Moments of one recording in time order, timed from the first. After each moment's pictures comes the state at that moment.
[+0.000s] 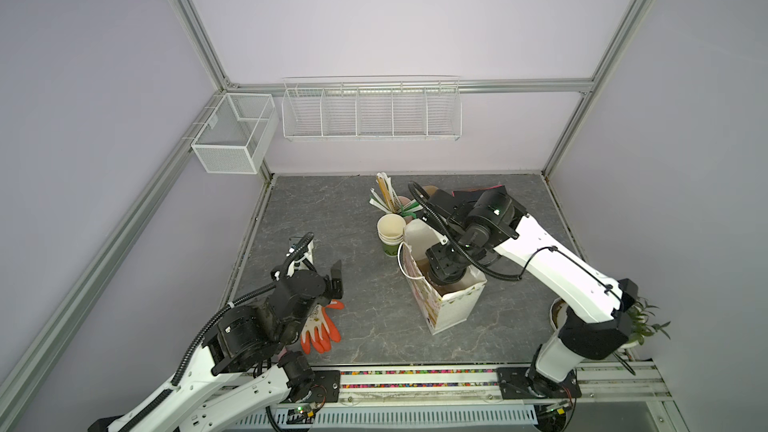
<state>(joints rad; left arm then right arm) -0.96 0.63 0.96 -0.98 -0.70 -0.52 0.97 1.69 2.02 -1.68 0.15 0.46</state>
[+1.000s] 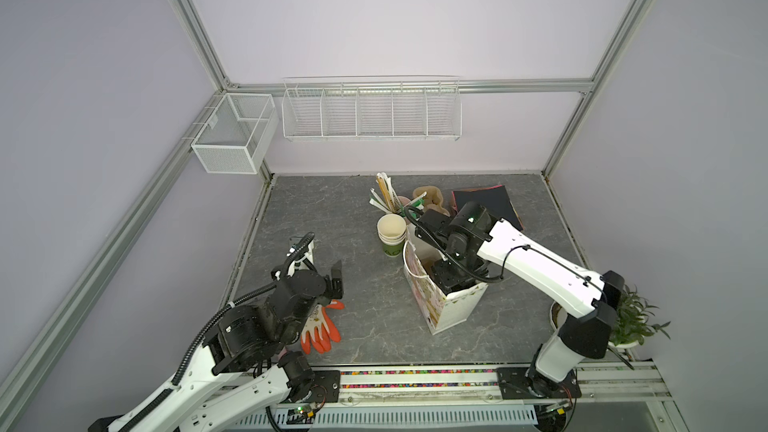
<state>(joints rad) -0.96 0.63 0.96 -0.98 -0.70 -0.51 0.94 1.69 1.77 -1.68 0.09 0.56</state>
